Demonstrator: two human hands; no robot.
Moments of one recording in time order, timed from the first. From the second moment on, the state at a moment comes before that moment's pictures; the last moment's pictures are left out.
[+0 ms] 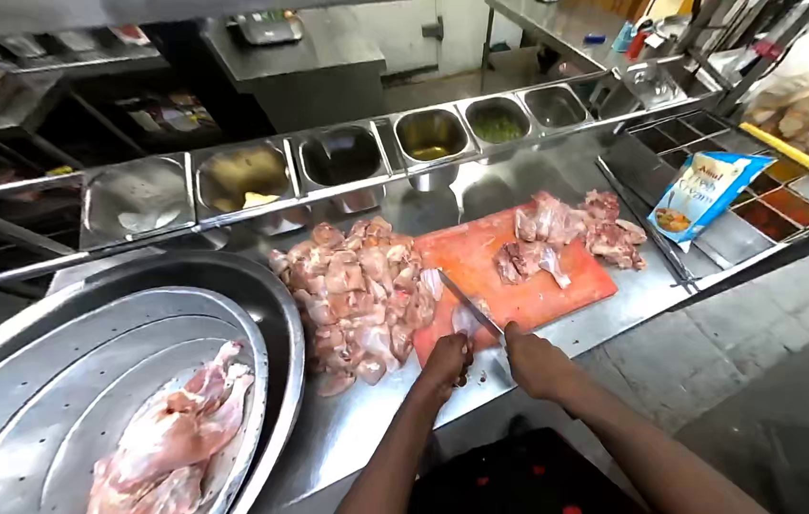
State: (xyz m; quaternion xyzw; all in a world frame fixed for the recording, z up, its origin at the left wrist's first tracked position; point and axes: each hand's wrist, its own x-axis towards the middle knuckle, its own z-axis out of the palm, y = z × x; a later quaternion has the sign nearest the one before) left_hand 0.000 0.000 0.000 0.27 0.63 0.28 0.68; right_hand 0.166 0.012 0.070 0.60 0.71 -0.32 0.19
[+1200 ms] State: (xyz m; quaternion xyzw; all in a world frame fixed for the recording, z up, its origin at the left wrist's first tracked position) left_hand -0.024 -0.020 0.023 0.23 0.57 0.32 0.72; right_hand 0.176 0.029 0.066 0.60 0.70 -0.33 0.20
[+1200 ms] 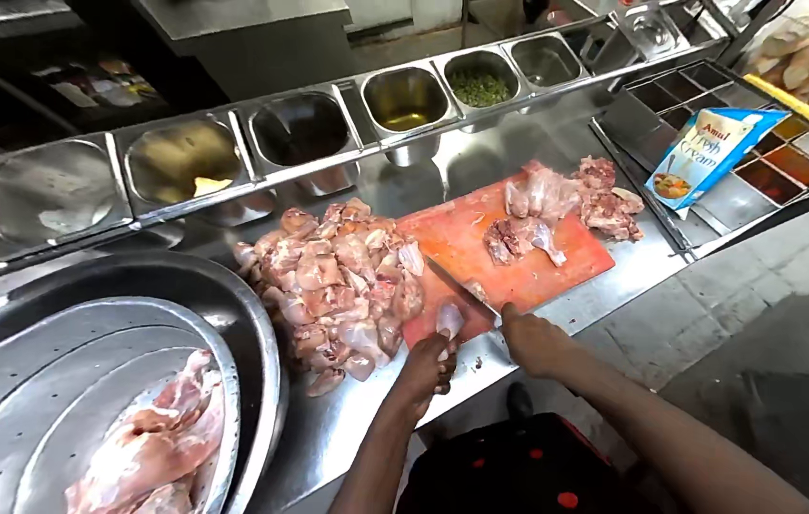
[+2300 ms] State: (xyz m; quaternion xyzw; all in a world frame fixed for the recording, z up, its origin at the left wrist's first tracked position) left_hand 0.093 0.136 -0.012 0.67 0.72 0.10 0.18; right_hand 0.330 -0.061 -0.001 0.60 0.41 -0.59 -0.34
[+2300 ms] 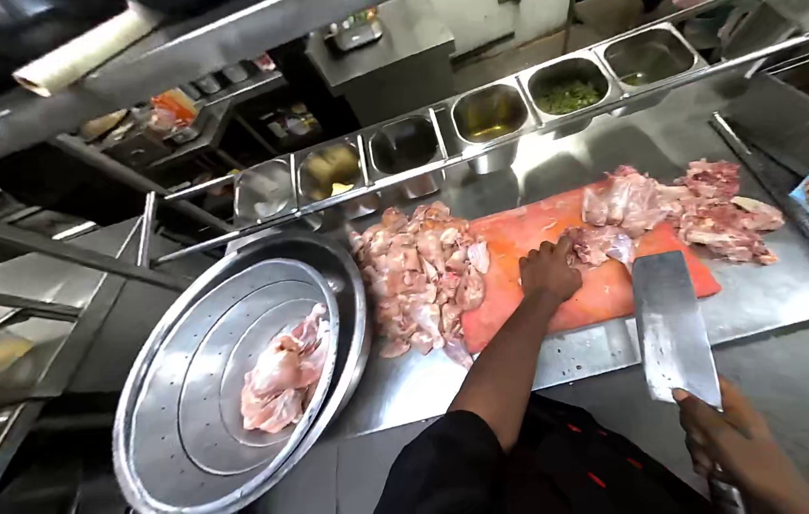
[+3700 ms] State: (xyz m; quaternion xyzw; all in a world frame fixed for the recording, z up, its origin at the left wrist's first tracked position) left_hand -0.085 0.091 0.109 0.59 0.80 -0.07 0.04; right_hand 0.333 -0.053 -0.001 0.63 0.44 -0.59 -0.25
